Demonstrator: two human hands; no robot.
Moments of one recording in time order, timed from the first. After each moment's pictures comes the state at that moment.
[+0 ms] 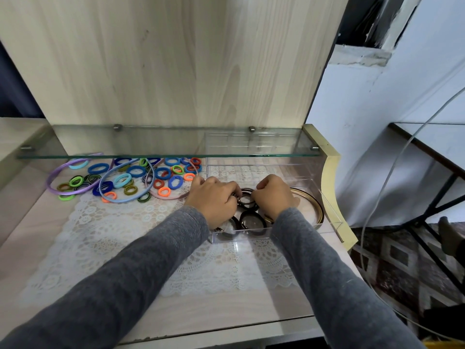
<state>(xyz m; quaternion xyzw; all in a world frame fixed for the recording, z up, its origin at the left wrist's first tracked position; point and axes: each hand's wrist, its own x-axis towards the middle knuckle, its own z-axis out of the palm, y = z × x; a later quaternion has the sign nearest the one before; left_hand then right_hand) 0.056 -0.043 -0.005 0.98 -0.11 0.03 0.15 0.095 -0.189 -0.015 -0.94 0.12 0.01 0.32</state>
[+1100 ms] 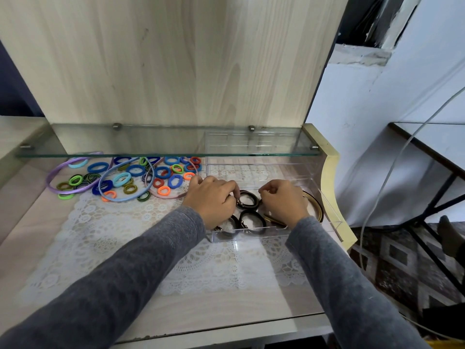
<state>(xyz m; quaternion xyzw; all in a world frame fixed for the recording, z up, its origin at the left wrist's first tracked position) 0.056 -0.038 -0.011 0.98 -0.12 0.04 0.15 0.084 -0.211 -0.020 -0.95 0.06 -0.01 0.31</state>
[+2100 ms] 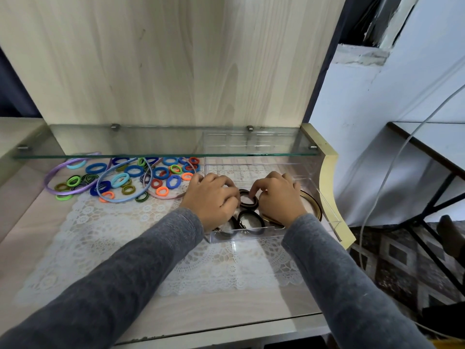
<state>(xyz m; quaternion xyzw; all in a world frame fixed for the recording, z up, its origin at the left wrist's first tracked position) 0.057 -0.036 -0.017 0.97 -0.18 0.10 0.10 0.075 -0.207 -0.001 -0.98 -0.09 -0.03 0.17</state>
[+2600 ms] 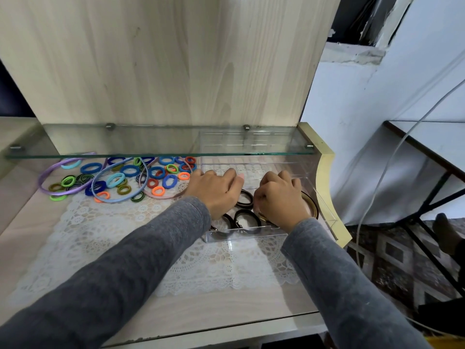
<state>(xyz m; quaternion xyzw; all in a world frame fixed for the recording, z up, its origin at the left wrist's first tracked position) 0.068 -0.054 0.000 0.98 -0.12 0.08 0.11 0.068 -0.215 -0.002 -0.98 -0.14 -0.10 0.04</state>
